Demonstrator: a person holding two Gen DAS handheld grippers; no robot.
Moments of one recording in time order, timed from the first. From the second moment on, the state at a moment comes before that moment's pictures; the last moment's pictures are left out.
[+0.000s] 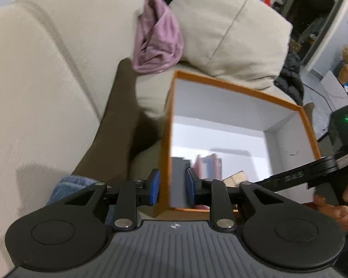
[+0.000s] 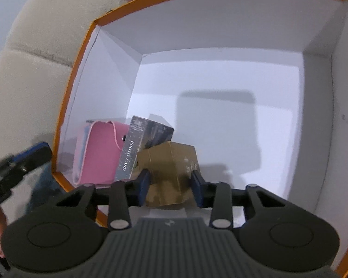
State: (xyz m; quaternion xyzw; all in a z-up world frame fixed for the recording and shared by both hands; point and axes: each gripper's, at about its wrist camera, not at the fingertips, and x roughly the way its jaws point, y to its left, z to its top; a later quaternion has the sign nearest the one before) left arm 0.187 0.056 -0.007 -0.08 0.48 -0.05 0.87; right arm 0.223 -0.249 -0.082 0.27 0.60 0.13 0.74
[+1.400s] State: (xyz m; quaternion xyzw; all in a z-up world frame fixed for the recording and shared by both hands) left arm 0.081 -0.019 -0.031 -0.08 0.47 -0.18 0.86; right arm 0.013 -0.262 -0.019 0.11 0.38 0.11 0.91
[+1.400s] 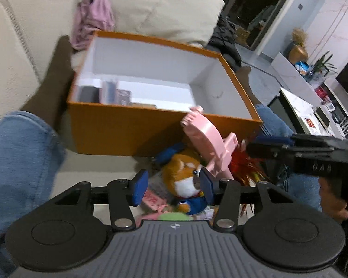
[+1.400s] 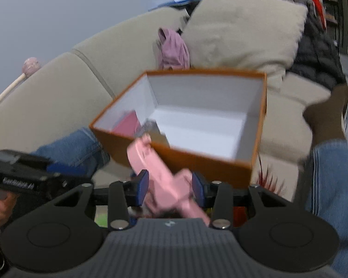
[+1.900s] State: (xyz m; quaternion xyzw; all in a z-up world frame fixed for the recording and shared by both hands) left arm 0.114 -0.026 -0.088 -0.16 0.50 -0.19 0.83; right arm 0.045 -0.293 -0.067 0.26 0.39 0.19 0.86
